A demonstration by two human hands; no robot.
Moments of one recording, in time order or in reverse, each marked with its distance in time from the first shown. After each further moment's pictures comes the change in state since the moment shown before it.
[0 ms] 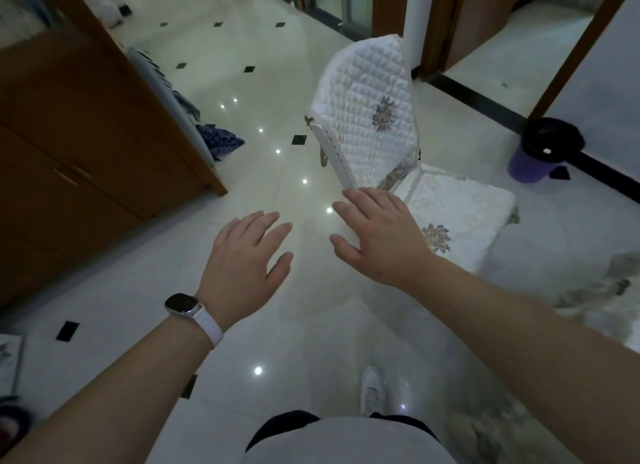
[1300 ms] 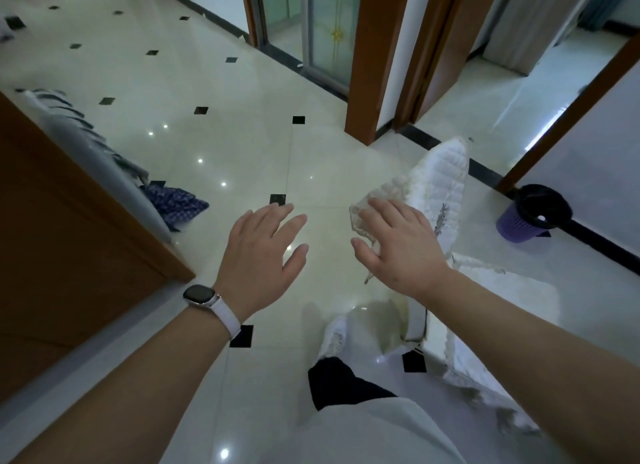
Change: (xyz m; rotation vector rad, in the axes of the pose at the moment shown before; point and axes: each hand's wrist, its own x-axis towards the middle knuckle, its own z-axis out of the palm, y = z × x) left_hand 0.374 -0.366 0.097 -0.252 0.156 0.189; right_hand 0.419 0.062 0.192 -0.211 -0.118 0.295
